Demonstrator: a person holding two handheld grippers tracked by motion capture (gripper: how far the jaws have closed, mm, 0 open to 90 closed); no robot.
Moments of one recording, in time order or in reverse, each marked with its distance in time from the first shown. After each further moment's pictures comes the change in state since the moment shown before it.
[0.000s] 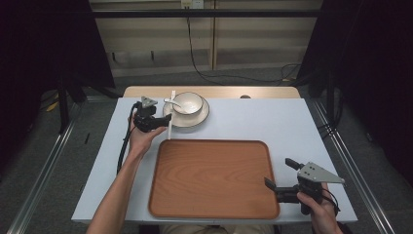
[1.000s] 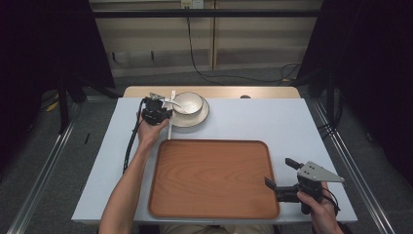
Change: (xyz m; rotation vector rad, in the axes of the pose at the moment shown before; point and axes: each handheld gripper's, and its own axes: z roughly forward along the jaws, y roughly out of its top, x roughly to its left) left arm 0.004 0.009 0.042 0.082 -0.007 -0.044; right arm -0.002 -0.001 0.001 0.008 -0.001 0.003
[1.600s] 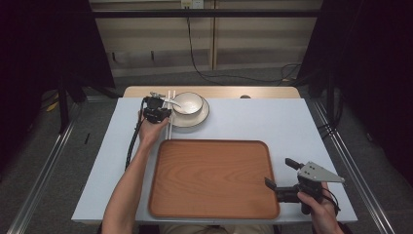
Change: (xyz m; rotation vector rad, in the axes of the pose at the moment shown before) left arm 0.005 0.004 0.013 0.059 0.038 -0.046; right arm 0.000 0.000 -0.001 -0.006 0.008 -0.001
